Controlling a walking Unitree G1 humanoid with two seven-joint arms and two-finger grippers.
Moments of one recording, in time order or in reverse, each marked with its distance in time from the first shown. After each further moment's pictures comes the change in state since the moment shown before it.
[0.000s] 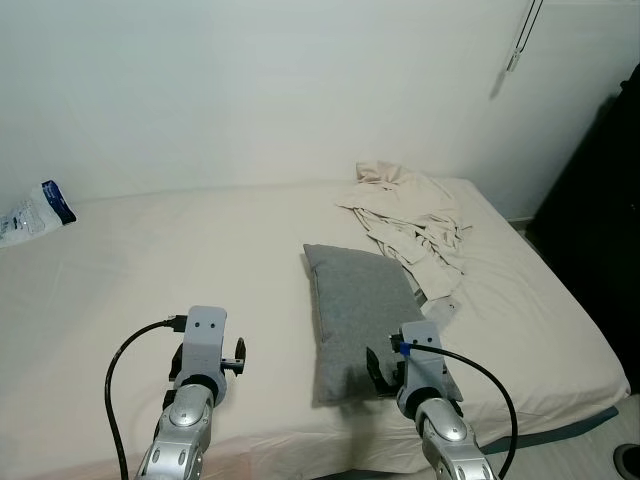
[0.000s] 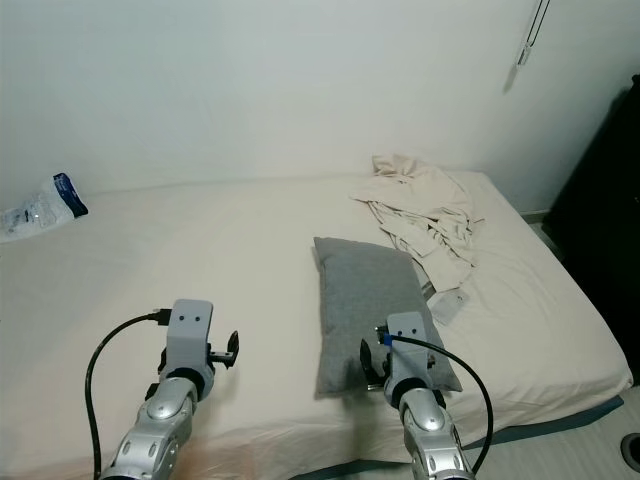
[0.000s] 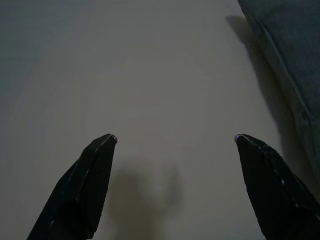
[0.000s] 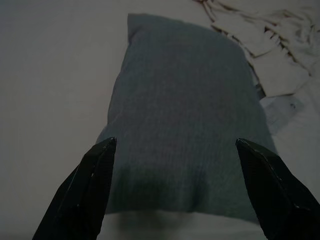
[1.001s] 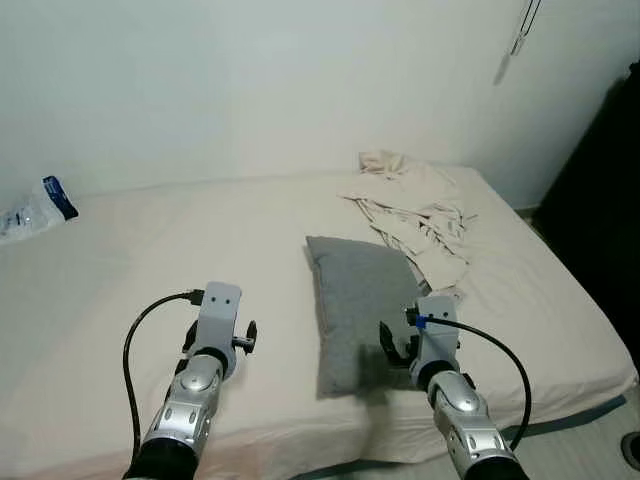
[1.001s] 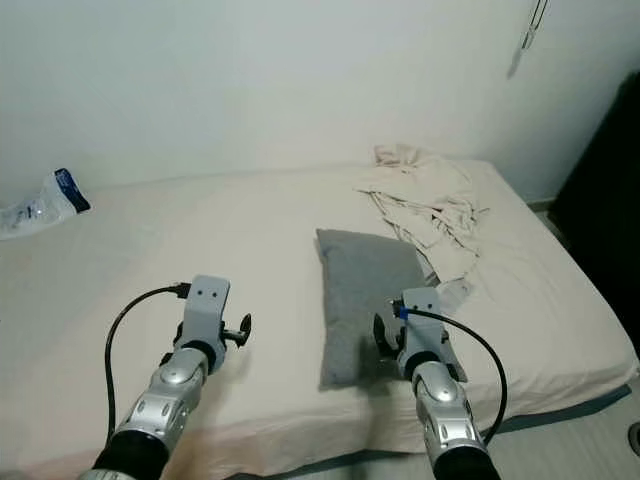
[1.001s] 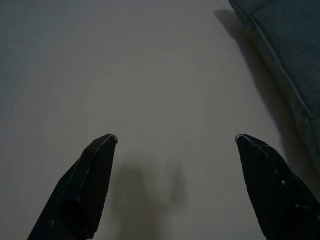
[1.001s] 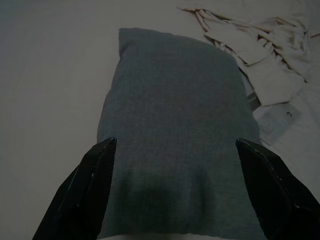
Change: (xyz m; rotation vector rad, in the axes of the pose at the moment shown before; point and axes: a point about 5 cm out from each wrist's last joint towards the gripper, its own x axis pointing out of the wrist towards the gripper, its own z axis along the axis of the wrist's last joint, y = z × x) left arm 0.025 -0.003 0.022 0.019 -0.010 -0.062; right arm 0.014 -0.021 0.024 0.008 -0.051 -0.009
